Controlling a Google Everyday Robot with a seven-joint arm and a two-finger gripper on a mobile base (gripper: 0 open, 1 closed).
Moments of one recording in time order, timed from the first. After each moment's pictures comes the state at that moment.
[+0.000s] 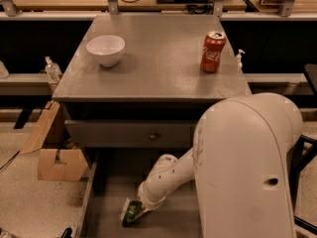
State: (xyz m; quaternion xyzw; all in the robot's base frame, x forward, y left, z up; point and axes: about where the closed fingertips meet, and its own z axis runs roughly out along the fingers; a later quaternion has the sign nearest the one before) arm 0.466 0.052 0.390 -0.85 0.49 0.06 0.15
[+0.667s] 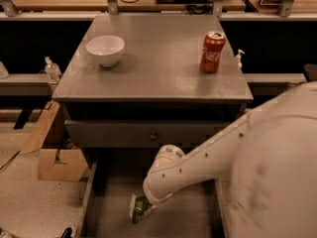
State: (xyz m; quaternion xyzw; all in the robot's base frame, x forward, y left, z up) arm 0.453 0.020 0.469 -0.87 0.49 0.00 0.11
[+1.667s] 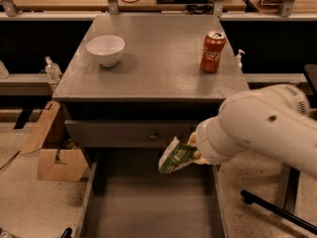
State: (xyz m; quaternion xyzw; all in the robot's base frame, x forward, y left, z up) arm 0.459 -0.107 0.754 -0.78 0.58 -0.08 0.21
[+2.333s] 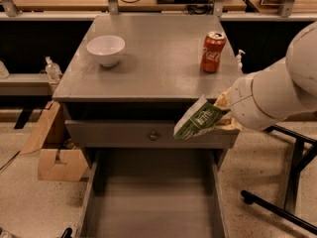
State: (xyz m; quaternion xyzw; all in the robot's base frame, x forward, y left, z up) arm 0.467 -0.148 0.878 -0.75 0.59 -0.11 0.27
